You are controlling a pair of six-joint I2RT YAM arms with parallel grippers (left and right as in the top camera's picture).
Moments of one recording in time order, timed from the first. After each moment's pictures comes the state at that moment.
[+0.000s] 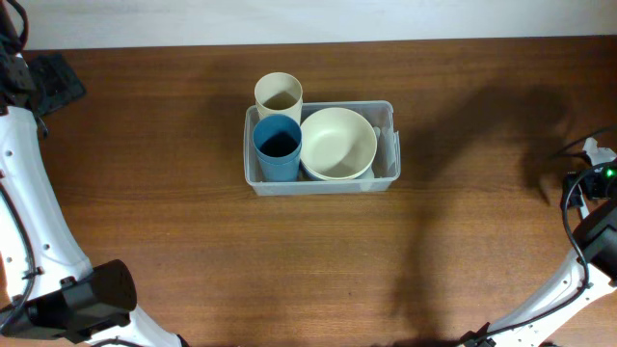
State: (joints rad) left arm 0.32 1.88 2.34 -1.43 -0.26 -0.23; right arm -0.76 2.37 2.01 -1.30 0.11 -0.72
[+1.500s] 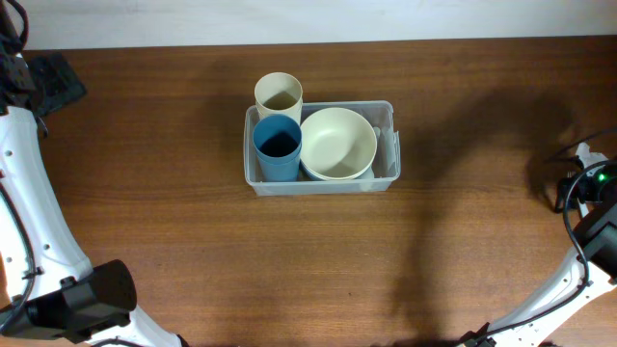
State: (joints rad) left arm 0.32 1.88 2.34 -1.43 -0.26 -0.23; right arm -0.76 2.40 1.96 -1.25 0.09 -0.72
